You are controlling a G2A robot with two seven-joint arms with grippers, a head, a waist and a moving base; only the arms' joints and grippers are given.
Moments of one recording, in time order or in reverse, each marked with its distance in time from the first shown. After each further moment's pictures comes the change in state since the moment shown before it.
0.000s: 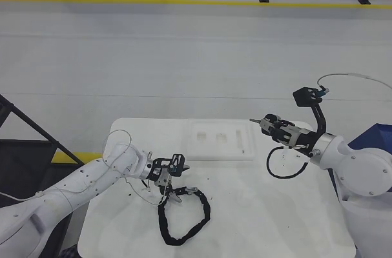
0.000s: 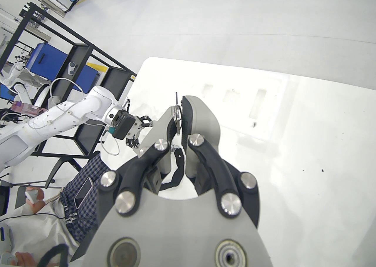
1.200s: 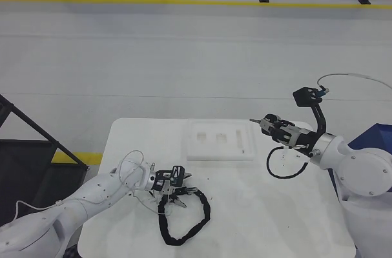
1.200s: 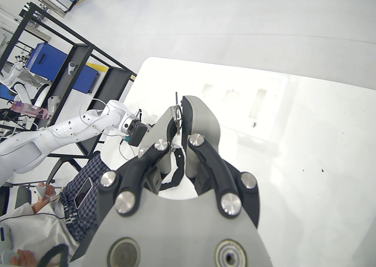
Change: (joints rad) left arm 0.123 -0.128 -0.009 0.240 0.291 0.179 0.335; right arm 0.000 0.000 0.000 0.000 0.000 0.000 0.000
